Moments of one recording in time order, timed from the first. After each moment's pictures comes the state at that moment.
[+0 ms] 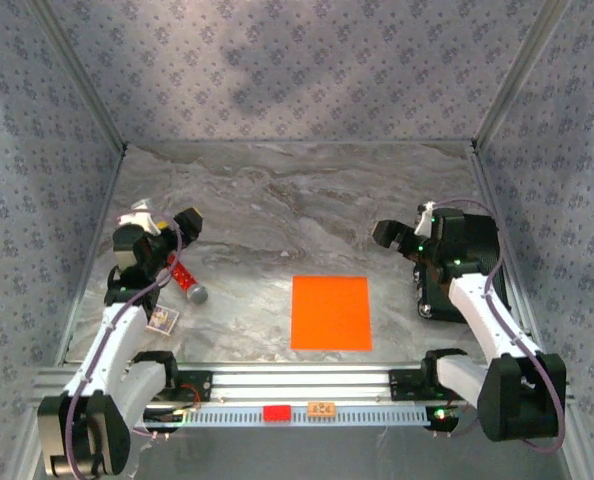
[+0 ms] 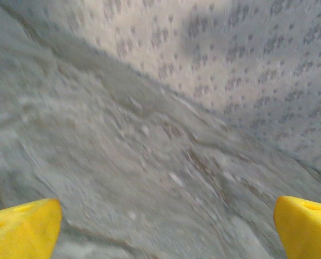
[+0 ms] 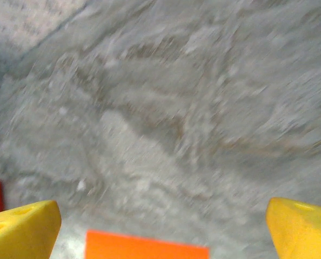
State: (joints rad) left arm -0.01 0.91 0.50 0.09 0.22 -0.60; right arm 0.08 1.06 0.65 -0.26 -0.38 0.51
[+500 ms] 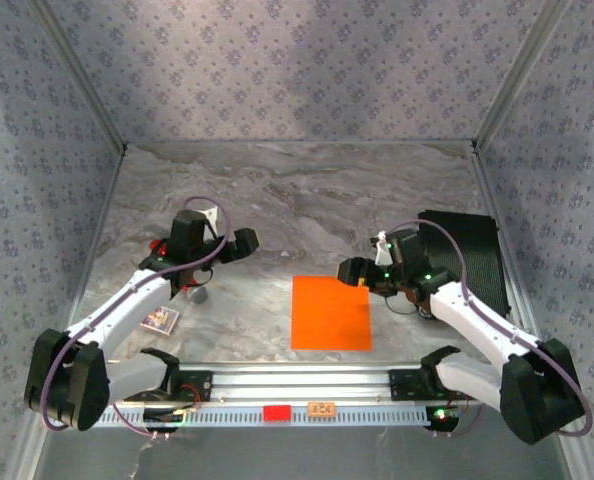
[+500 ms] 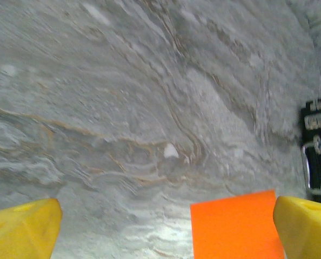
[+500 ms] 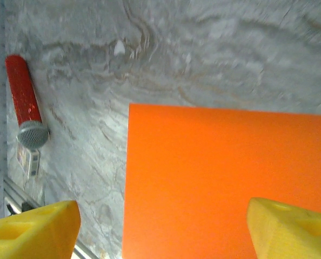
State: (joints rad) left arm -0.39 1.15 0.67 -0.21 0.26 -0.62; right arm 0.43 1.08 0.56 -0.33 -0.45 0.66
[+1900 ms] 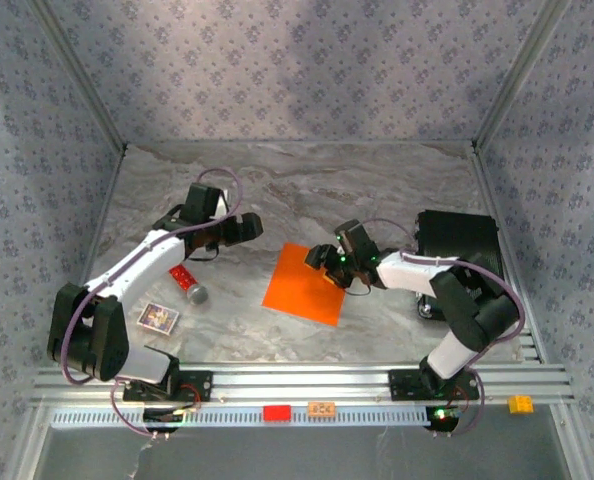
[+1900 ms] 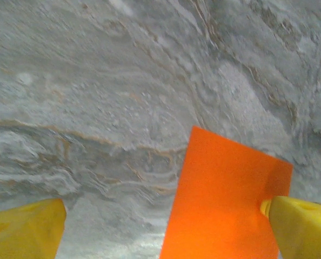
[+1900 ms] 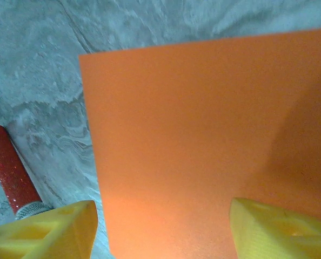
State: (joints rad) left arm -0.39 1.40 0.98 -0.47 0.23 -0.57; right arm 0.60 1.60 0.74 0.01 -0.30 1.08
